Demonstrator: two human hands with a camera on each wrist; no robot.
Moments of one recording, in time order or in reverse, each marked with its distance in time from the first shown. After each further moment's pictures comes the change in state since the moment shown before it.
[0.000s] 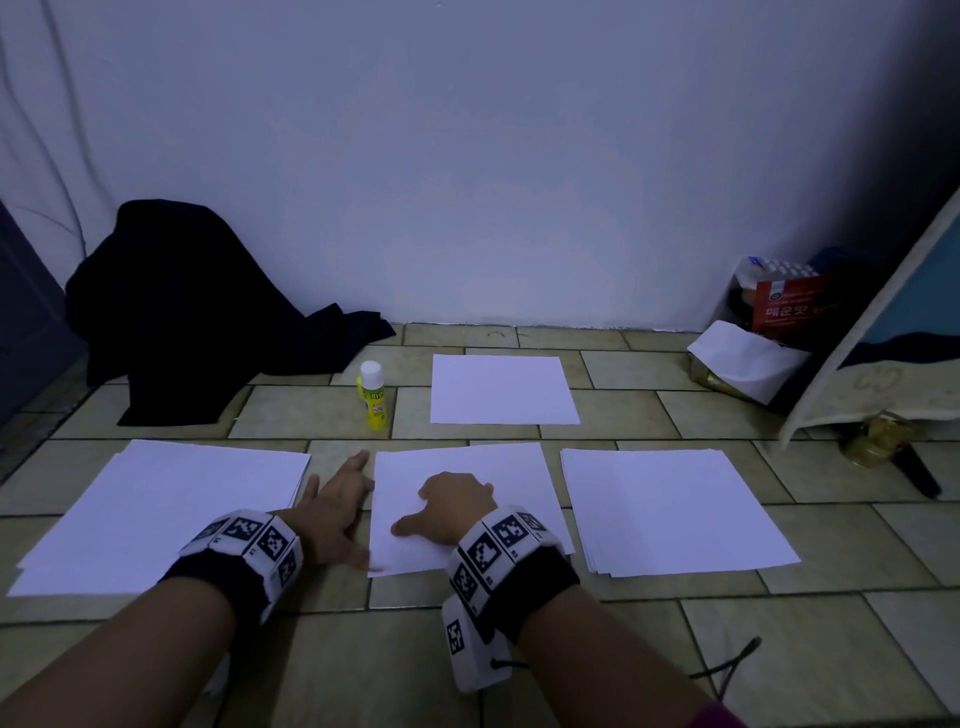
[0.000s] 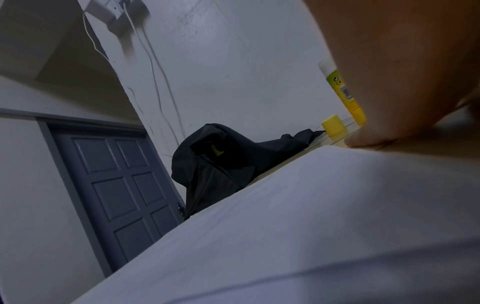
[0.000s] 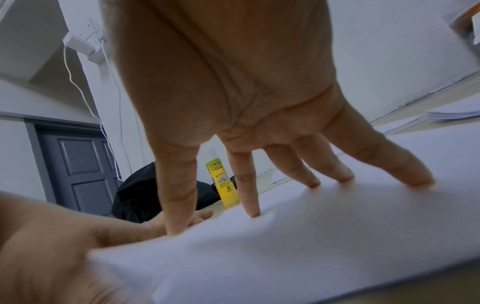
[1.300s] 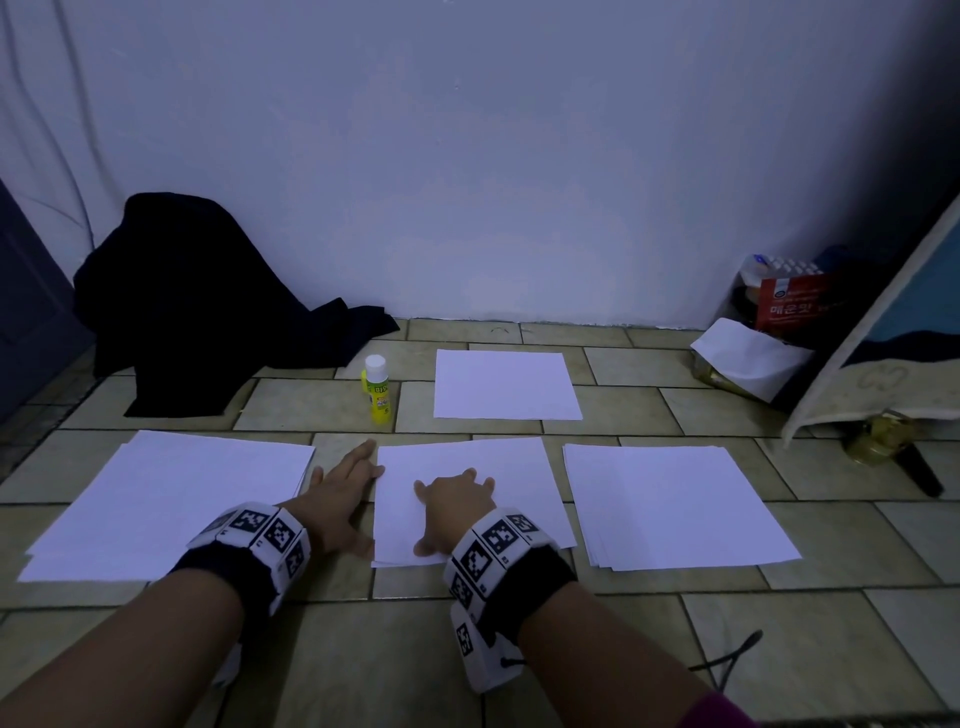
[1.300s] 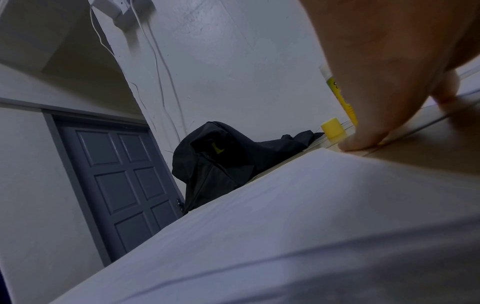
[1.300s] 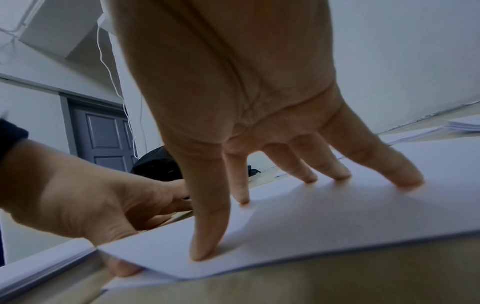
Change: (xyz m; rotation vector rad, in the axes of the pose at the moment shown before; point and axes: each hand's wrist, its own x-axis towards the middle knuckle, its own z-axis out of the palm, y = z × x) left_hand 0.001 0.002 -0.002 0.015 0.033 -0.002; right_hand -0.007 -0.007 0.000 -0.389 -0.168 -0.043
